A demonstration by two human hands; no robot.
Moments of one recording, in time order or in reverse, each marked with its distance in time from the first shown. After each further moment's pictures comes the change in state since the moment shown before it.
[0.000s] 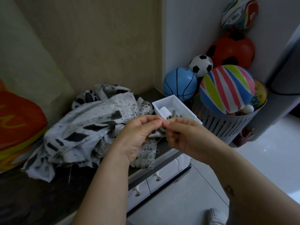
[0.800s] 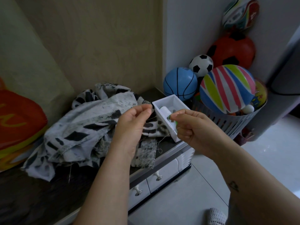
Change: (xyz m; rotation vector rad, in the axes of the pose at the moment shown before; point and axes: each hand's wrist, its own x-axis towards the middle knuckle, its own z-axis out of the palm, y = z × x) left_hand 0.002 0.003 0.000 -0.069 0.244 0.166; right_hand 0.004 -0.006 -0.011 -0.002 0.098 -0.136
